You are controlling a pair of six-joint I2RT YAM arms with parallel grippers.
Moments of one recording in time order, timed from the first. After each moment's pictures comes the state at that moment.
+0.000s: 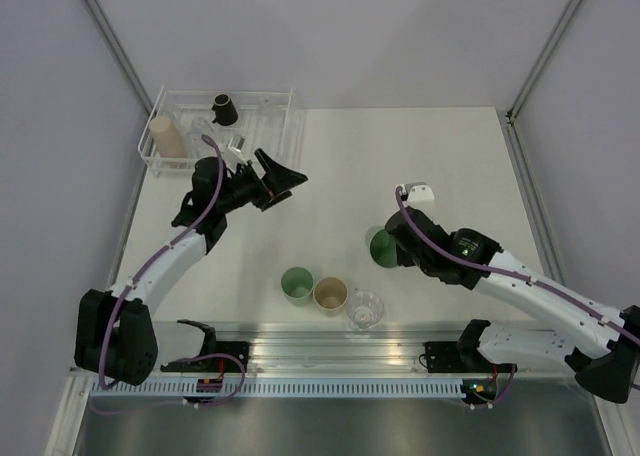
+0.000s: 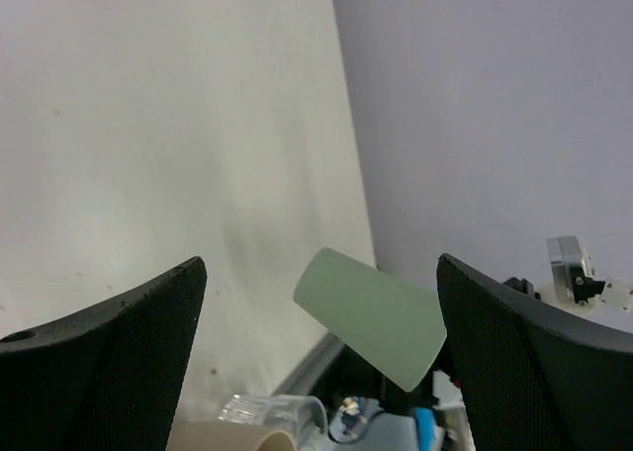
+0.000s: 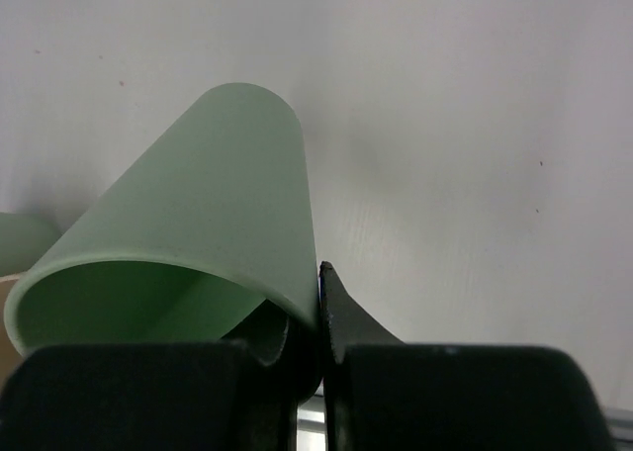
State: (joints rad) left arm -0.27 1.25 0.77 0.24 0.61 -1.01; right arm 0.94 1.04 1.00 -0.86 0.52 0.63
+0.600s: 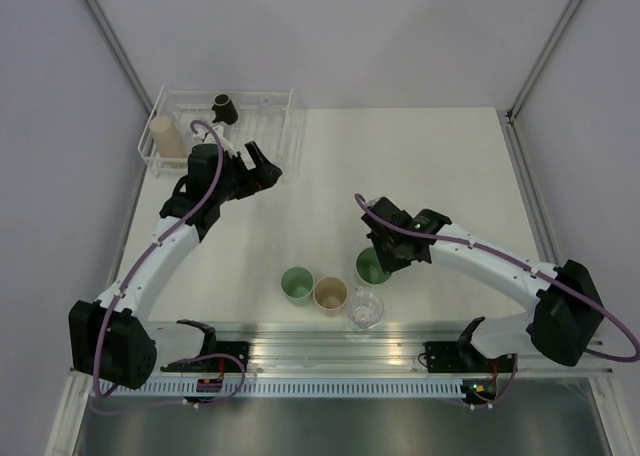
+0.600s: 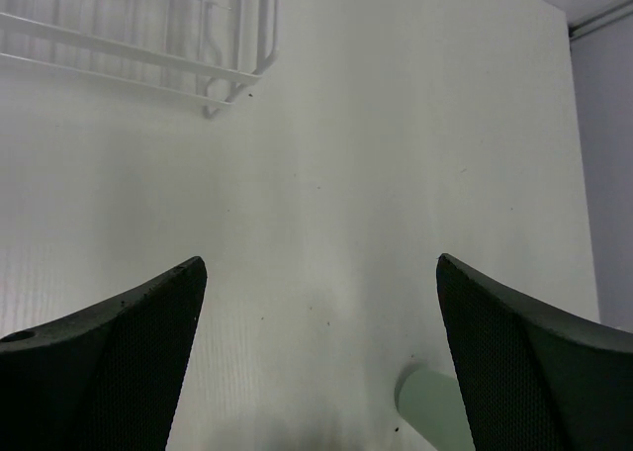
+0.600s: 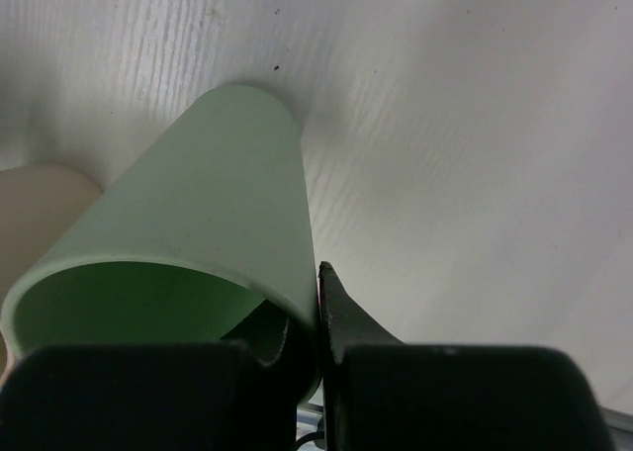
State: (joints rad) left arm -0.27 1.21 0.99 -0.22 0.12 -0.57; right arm 0.81 1.34 0.99 -0.87 0.18 0.44
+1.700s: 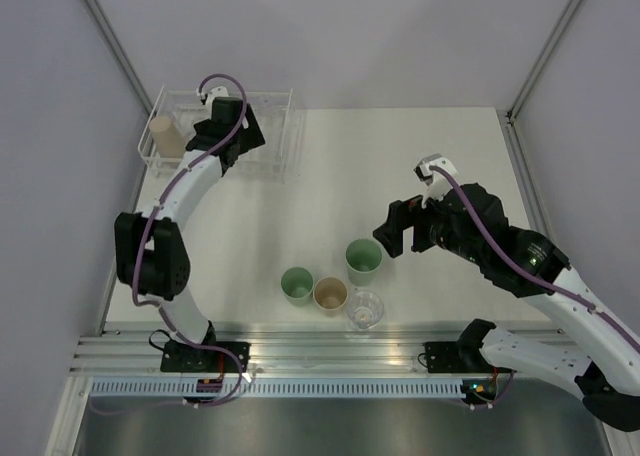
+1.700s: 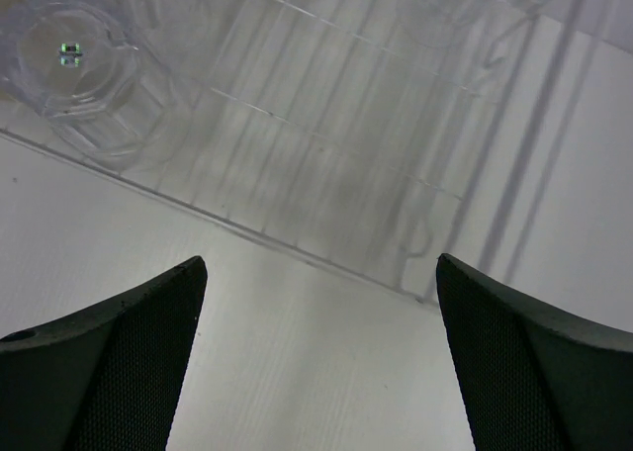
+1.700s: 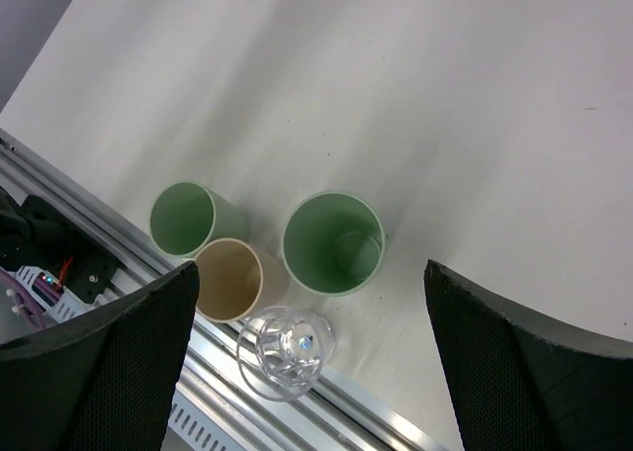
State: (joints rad) left arm -0.23 1.66 1.43 -0.36 -0.32 -0.46; right arm 0.79 0.93 1.22 -0.79 0.09 0.35
